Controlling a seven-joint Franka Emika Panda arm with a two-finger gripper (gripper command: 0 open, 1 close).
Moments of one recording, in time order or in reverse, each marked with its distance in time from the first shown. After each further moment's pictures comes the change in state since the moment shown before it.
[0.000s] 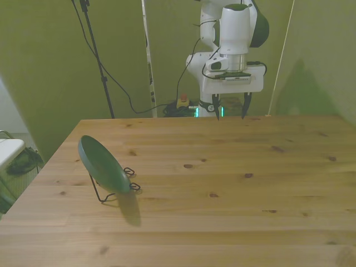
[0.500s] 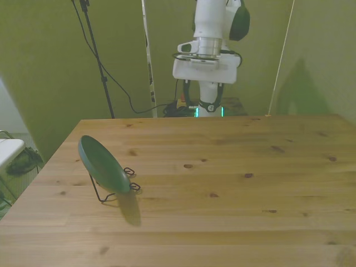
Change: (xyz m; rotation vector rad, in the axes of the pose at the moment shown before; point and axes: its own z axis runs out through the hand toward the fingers) arm 0.095 0.069 -0.062 -0.001 0.193 0.241
